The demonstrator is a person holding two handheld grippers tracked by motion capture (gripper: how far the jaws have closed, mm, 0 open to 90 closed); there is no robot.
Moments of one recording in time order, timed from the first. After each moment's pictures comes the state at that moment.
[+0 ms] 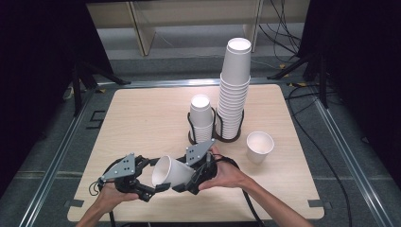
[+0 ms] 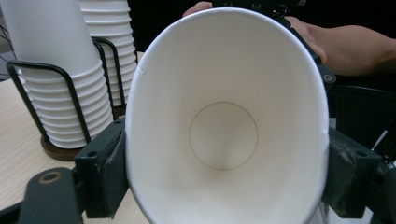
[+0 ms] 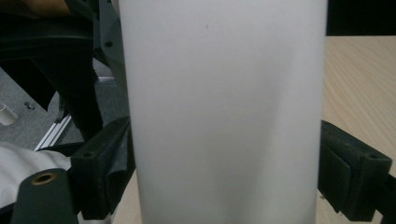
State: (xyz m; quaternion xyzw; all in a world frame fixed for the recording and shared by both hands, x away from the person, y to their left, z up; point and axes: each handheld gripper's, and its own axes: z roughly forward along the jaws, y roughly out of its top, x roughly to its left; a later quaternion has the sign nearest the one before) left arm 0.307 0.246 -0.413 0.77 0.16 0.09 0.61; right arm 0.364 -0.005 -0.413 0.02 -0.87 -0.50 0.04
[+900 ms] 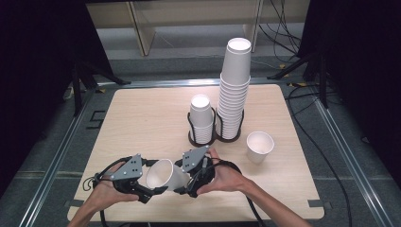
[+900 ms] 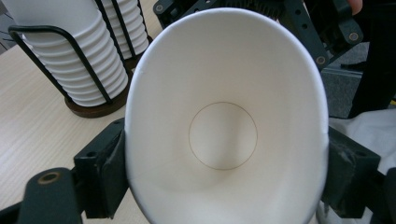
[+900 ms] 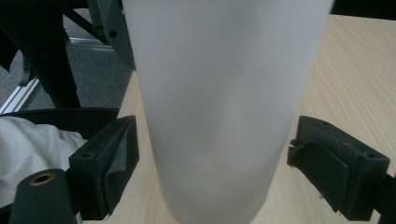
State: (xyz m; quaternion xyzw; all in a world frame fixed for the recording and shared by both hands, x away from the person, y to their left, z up) left arm 0.303 0.239 -0.394 0.86 0.14 0.12 0.47; right arm 0.353 0.001 -0.414 0.04 -0.90 -0.44 -0.02
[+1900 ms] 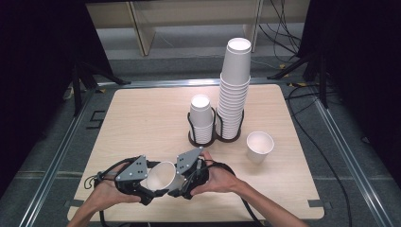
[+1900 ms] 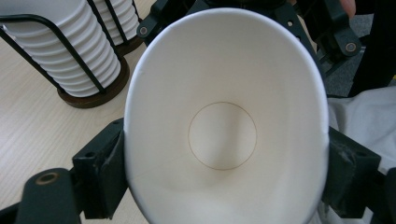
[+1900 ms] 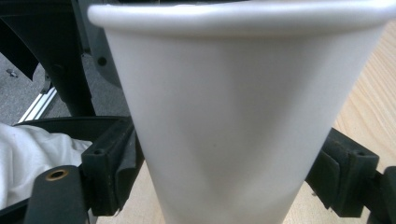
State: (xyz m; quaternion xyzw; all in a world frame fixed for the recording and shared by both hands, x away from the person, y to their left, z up) left arm 0.302 0.231 -0.391 0.88 0.13 0.12 0.43; right arm 0.354 0.016 -0.425 0.05 -0.89 -0.45 0.01
